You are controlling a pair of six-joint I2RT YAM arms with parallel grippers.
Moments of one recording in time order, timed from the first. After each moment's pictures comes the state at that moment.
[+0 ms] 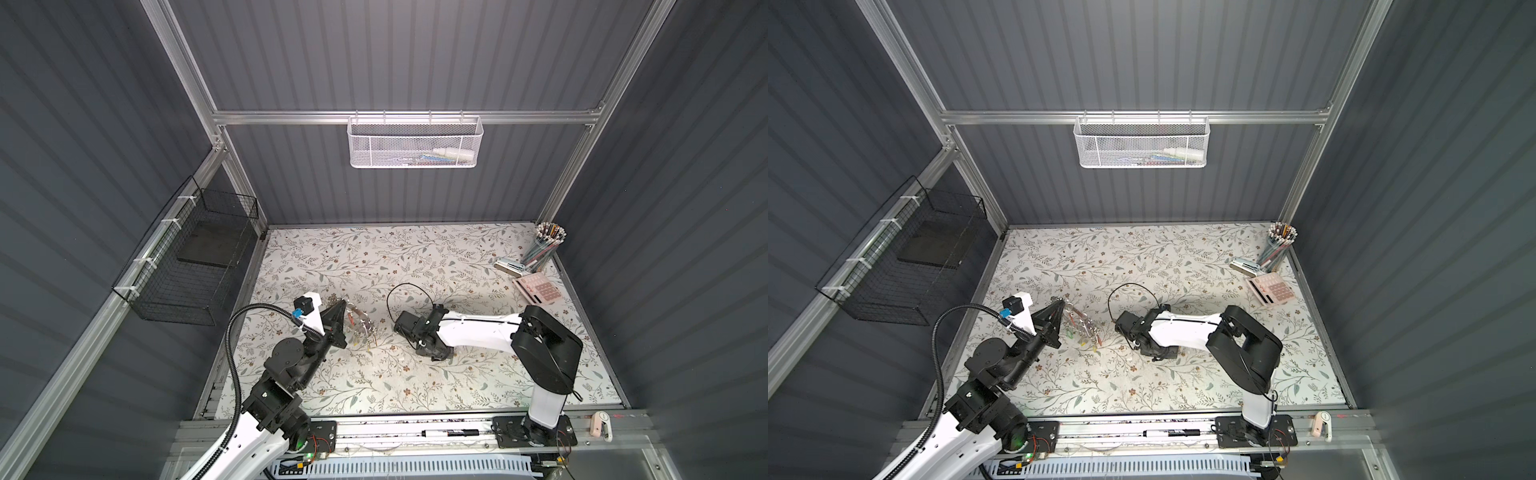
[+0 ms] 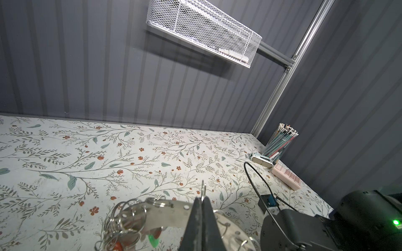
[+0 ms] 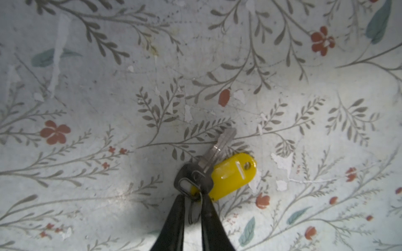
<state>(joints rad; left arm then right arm) -0.67 0.41 0.36 0.06 -0.19 -0.32 1.00 1.84 1.12 -0.84 0.37 1.17</state>
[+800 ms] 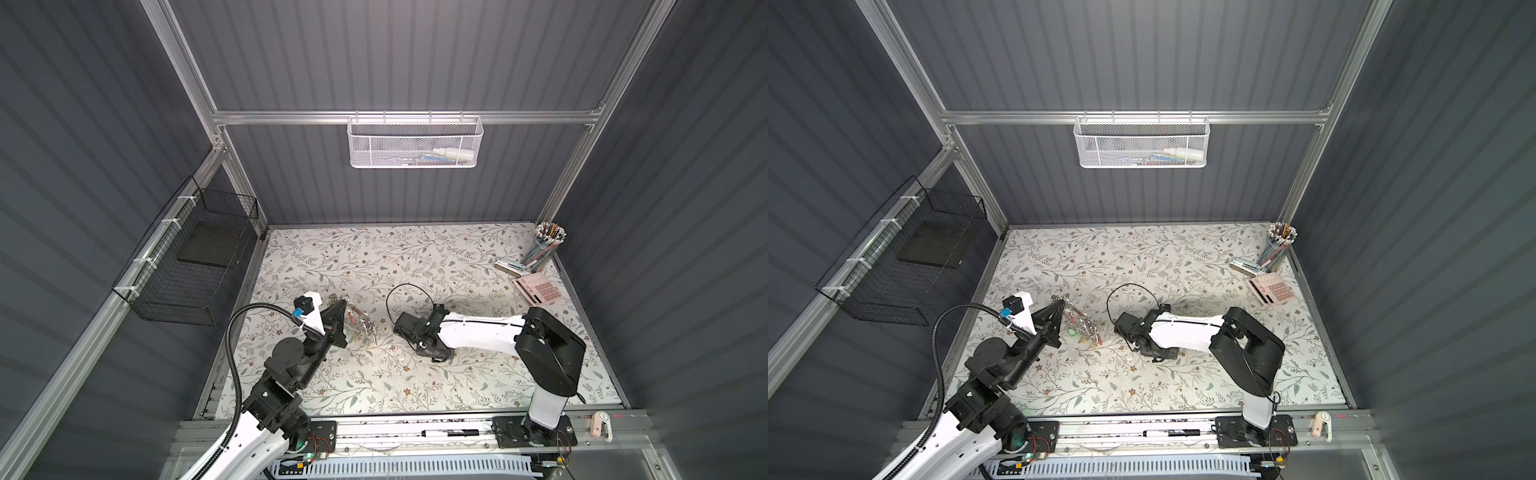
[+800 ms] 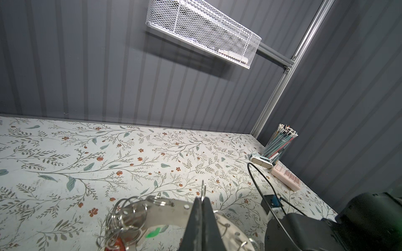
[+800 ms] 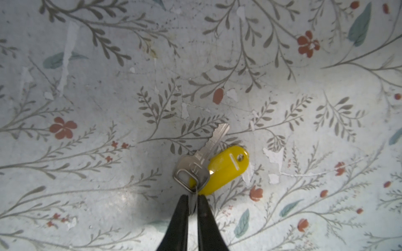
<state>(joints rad) -0.67 0.42 0.36 0.07 -0.19 -0.32 1.01 1.82 1.12 -0.86 0.39 1.19</state>
